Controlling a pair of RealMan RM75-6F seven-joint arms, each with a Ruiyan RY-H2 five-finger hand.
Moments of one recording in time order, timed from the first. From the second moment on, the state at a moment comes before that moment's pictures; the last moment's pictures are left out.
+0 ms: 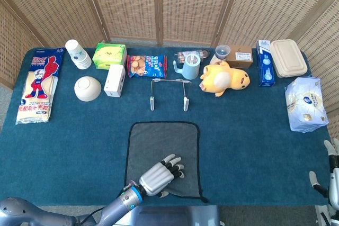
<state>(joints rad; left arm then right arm) -0.65 -1.90 0.03 -1.59 1.36 0.95 0.58 -0.12 -1.13 0.08 -1.74 -1.42 1.65 -0.10</state>
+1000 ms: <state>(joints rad) -0.63 -1.91 0.02 -1.57 1.37 1.00 0.57 -0.13 -1.12 0.08 -1.76 -1.42 1.65 -0.09</state>
